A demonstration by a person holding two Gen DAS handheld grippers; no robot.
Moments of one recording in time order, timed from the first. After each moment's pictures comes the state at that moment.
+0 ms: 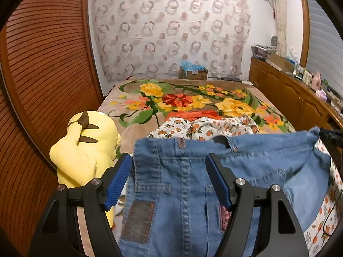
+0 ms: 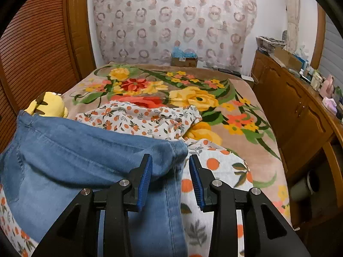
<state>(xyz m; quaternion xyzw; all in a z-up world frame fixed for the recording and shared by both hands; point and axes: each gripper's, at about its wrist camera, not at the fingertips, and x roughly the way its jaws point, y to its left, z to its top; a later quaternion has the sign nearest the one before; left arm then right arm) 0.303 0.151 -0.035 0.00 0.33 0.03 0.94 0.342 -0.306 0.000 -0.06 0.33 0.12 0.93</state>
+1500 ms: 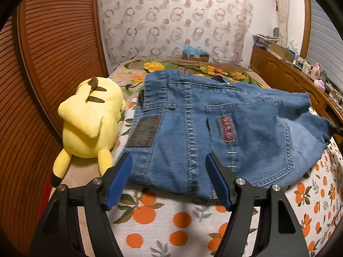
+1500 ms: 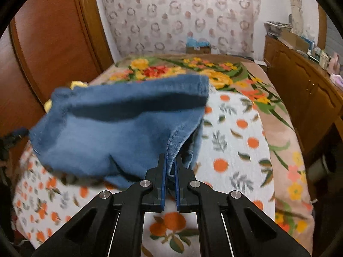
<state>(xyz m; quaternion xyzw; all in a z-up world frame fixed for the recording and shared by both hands) 0.201 0.159 -0.087 -0.02 0.37 0.04 0.93 0.236 -0.342 -0.026 -0.02 0.36 0.16 0.92</state>
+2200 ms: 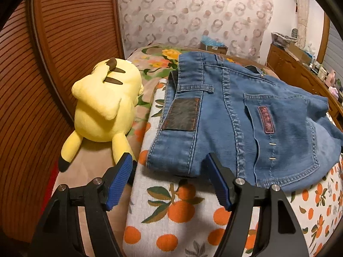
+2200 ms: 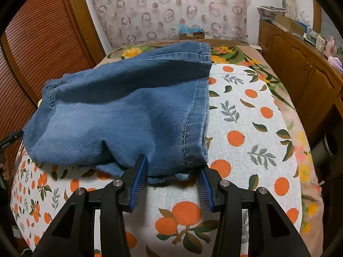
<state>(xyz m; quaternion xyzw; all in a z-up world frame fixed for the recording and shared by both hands) 0.210 0.196 -0.114 -0.05 0.40 0.08 0.91 0.246 -0.327 -0.056 0.01 0.40 0.15 0.90</state>
